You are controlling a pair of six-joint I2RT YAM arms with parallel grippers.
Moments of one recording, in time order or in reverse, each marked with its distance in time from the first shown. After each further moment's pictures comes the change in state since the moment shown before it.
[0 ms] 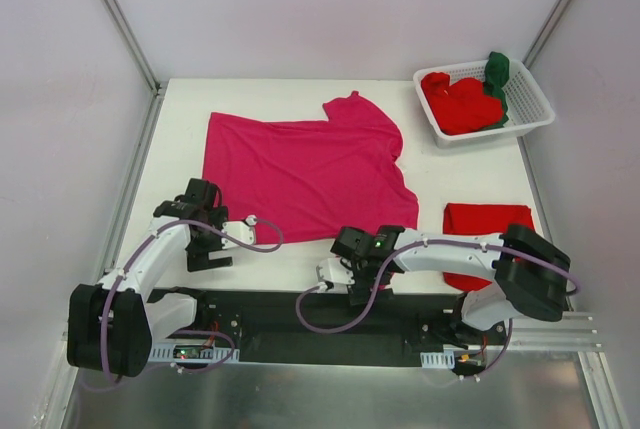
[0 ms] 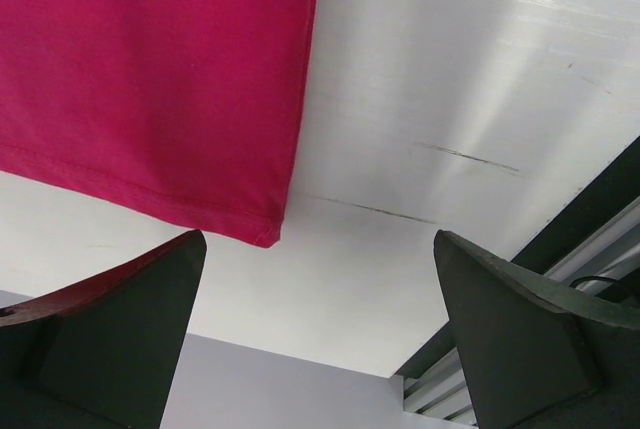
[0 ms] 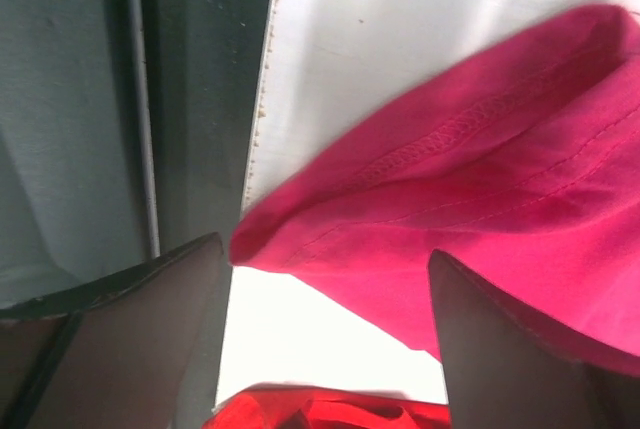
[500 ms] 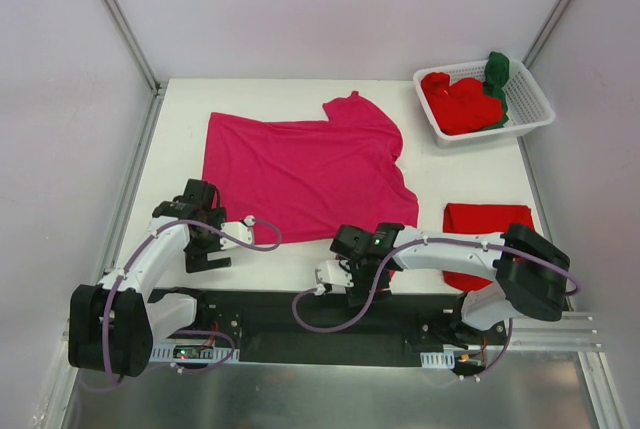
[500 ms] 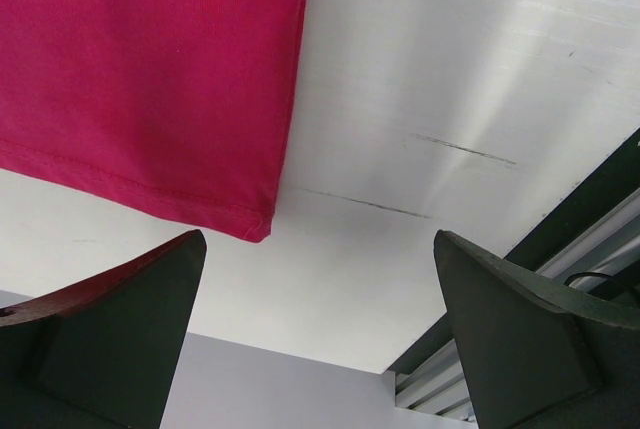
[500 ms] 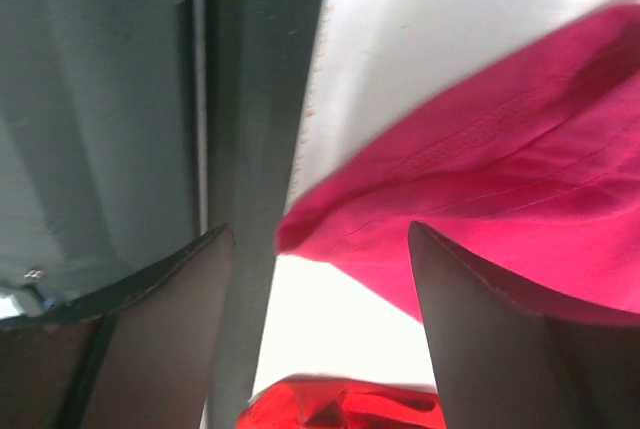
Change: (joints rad) left arm 0.019 0.000 -0.010 -0.007 -0.005 0.001; right arm -0.007 0.007 0.029 -0.050 -0.116 -0.001
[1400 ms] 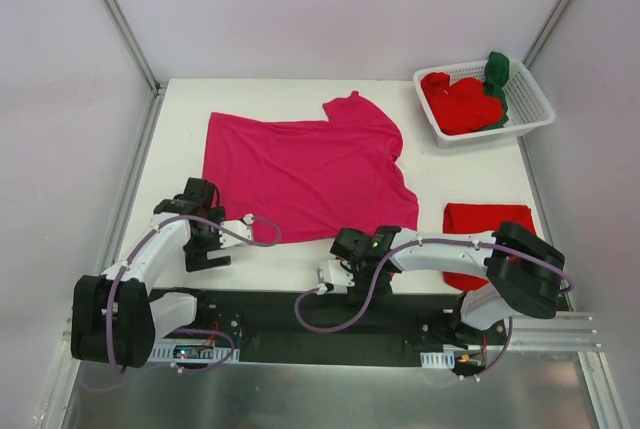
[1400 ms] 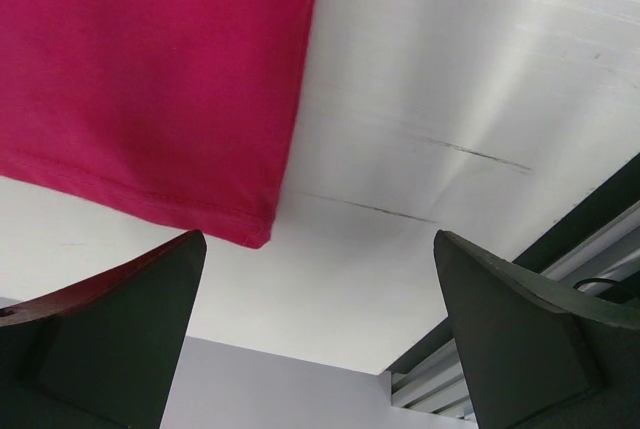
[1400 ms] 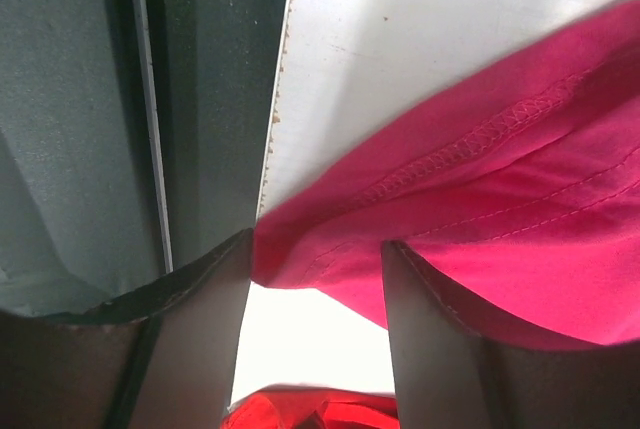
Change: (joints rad) left arm 0.020 0.044 -0.008 0.028 -0.010 -0.001; right arm -0.001 0.030 -0.039 0.052 0.070 0.010
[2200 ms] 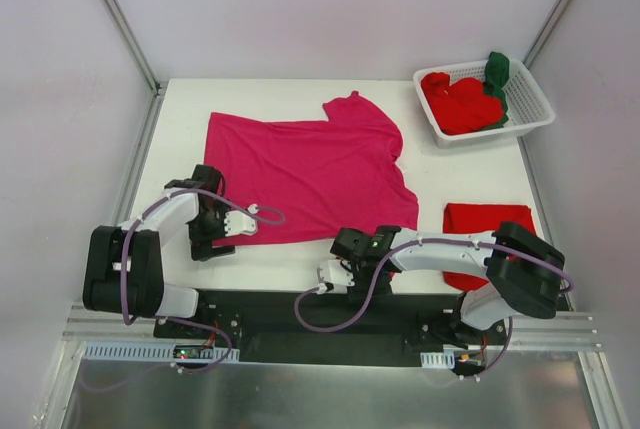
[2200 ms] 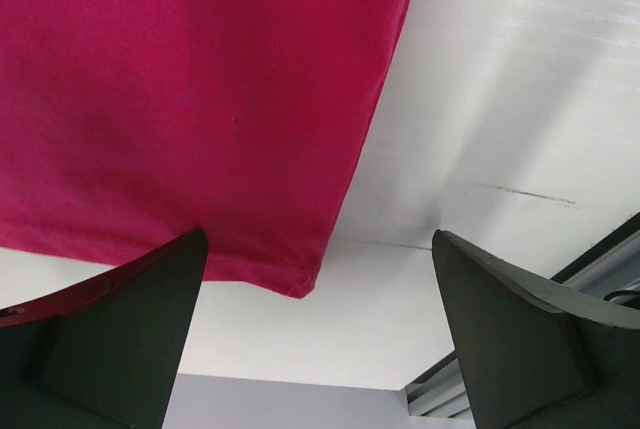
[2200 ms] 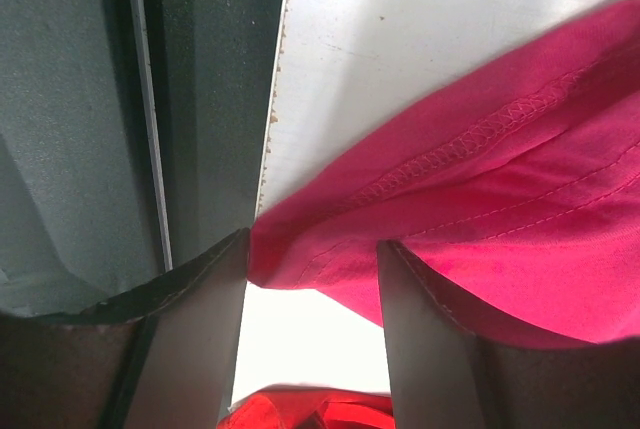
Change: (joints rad) left arm 0.006 0.247 0.122 0.025 0.037 0.008; right arm -0.002 0.000 0.001 -0.002 -0.004 0.011
